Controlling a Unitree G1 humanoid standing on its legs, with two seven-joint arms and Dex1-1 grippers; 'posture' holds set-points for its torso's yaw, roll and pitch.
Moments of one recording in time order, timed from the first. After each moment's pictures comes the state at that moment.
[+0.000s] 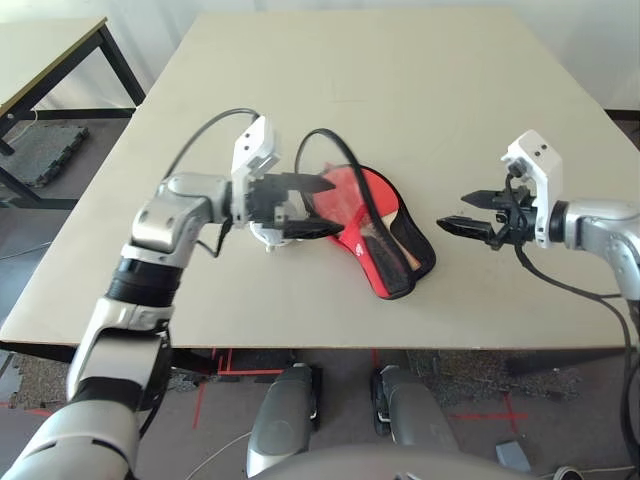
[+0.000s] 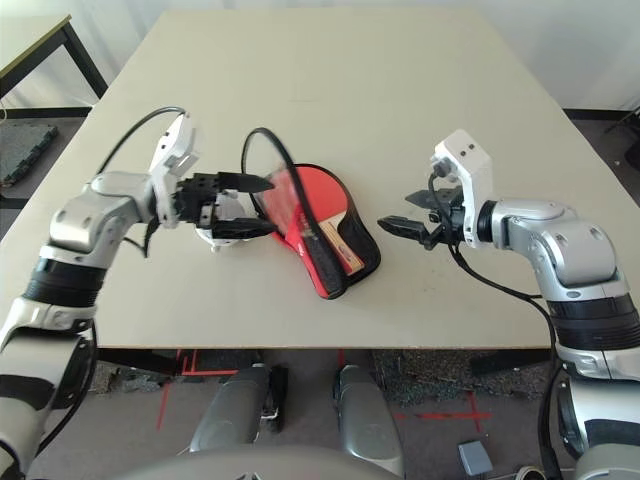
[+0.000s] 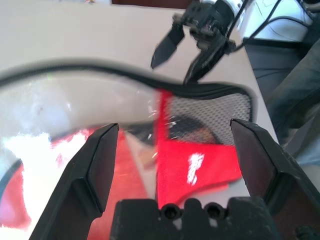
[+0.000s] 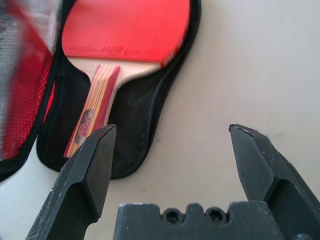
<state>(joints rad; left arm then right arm) -0.80 0.40 -0.19 0.30 -0.37 0.41 -1.25 -0.42 -0.80 -0.06 -0.09 0.50 1.00 0.83</state>
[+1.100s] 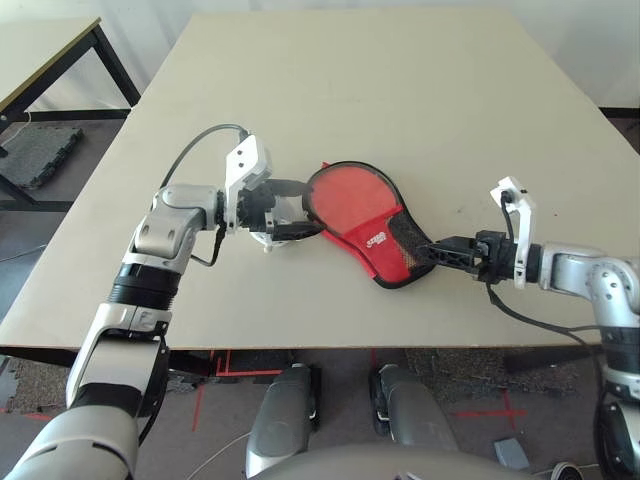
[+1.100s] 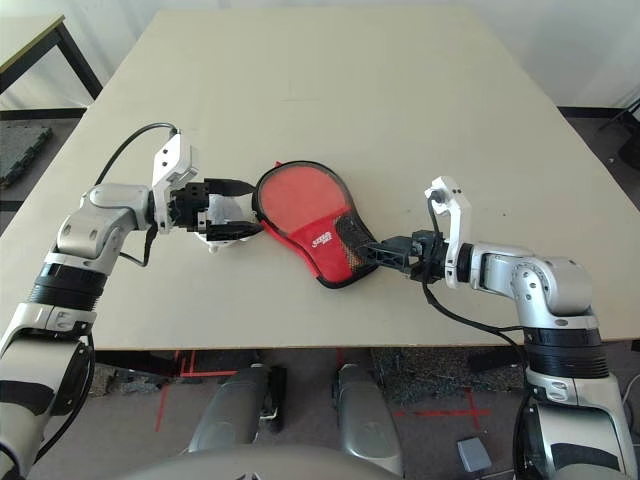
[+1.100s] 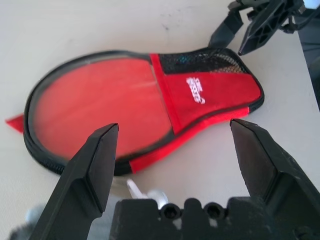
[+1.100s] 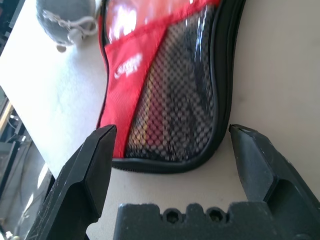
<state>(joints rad) -0.58 0.57 -0.10 0.21 -0.31 0.36 -1.25 -0.30 -0.59 -0.13 -0.07 0.69 1.14 0.75</state>
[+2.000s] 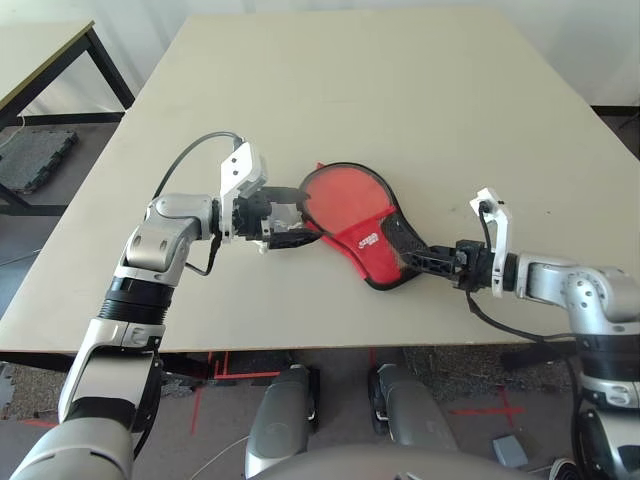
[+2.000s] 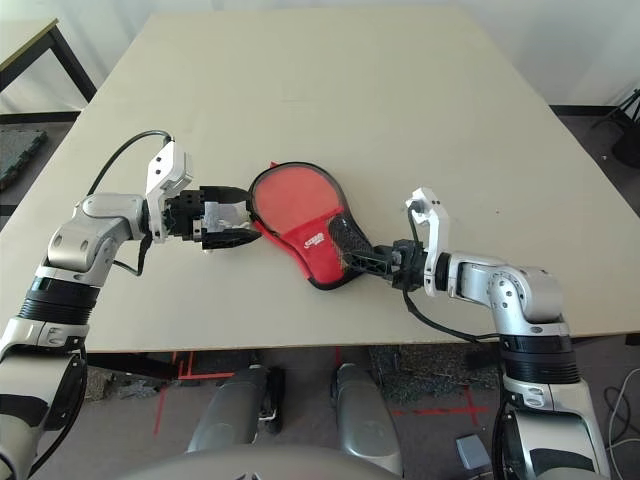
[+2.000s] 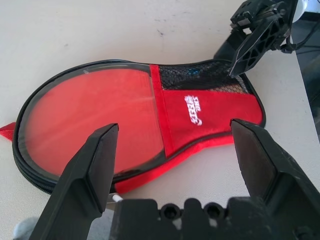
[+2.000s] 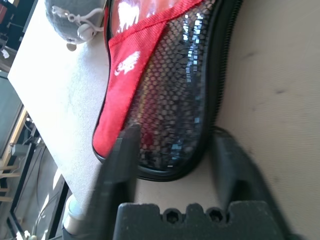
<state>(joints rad) -0.58 0.57 -0.10 0.18 -0.32 0.39 -1.24 -0.30 -0.50 -0.10 -0.08 0.69 1.17 0.71</state>
